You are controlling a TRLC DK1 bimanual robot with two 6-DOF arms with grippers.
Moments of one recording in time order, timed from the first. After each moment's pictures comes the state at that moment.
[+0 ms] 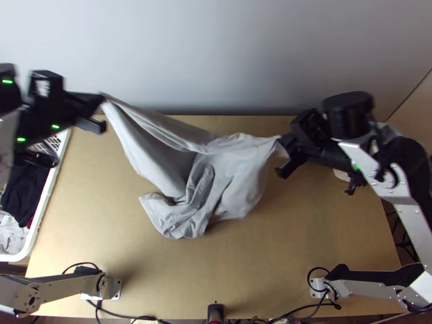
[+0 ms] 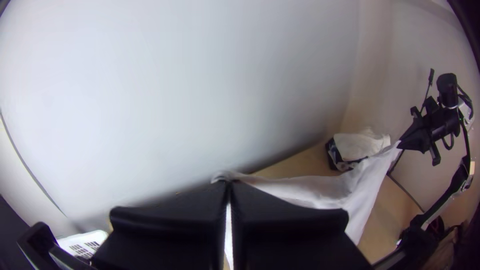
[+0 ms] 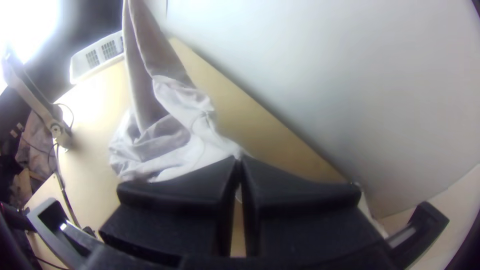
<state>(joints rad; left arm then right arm) -0.13 1.36 2.05 -1.04 0.20 0.15 0.62 1.40 1.92 -1.18 0.04 -0.23</state>
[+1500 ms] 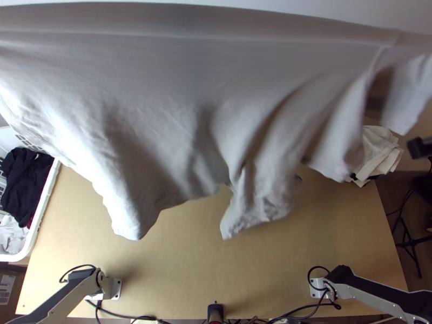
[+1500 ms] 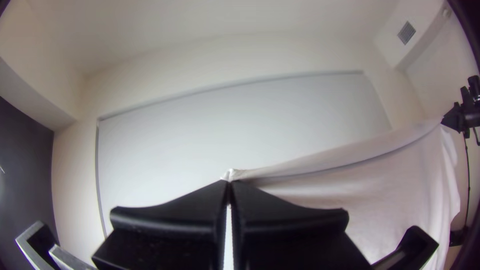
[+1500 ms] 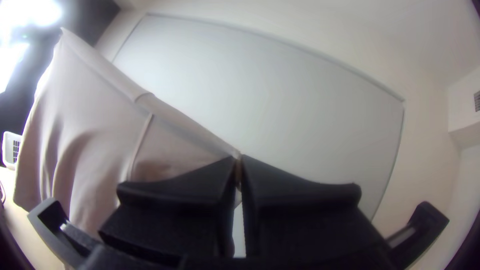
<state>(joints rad) 0.21 1.08 2.22 -0.53 0.17 0.13 0.59 1.17 2.24 -0.69 0.30 -0.55</state>
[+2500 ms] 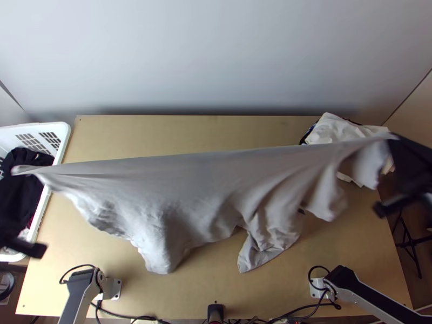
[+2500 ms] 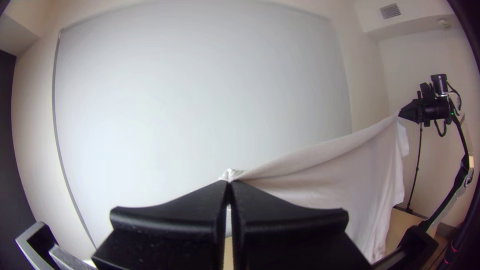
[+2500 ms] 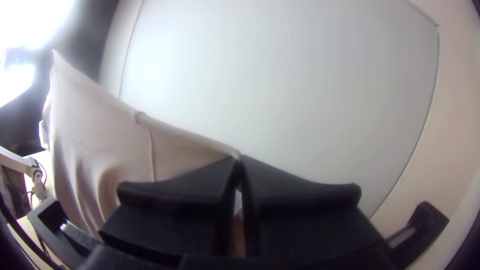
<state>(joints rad) 0.25 0.62 1.64 -0.87 0.47 0.11 0.60 0.89 1.79 -0.93 0.24 -0.29</state>
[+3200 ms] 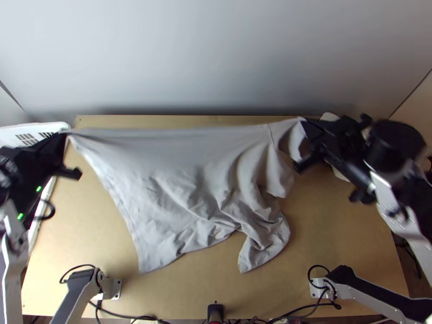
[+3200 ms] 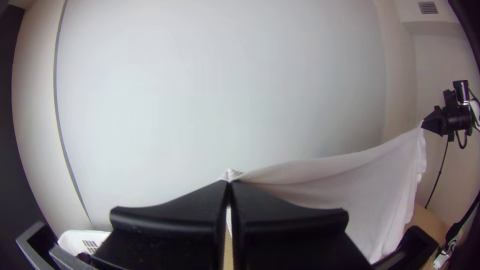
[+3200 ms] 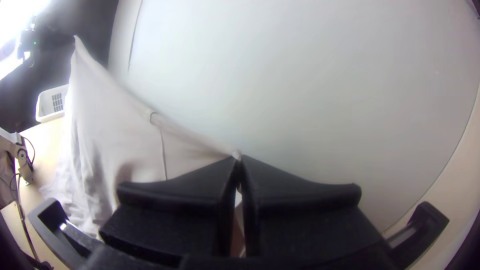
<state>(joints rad) 0.23 0.77 1.12 -0.35 0.37 0.08 0.52 1.11 1.48 -0.58 0.09 -0.31</state>
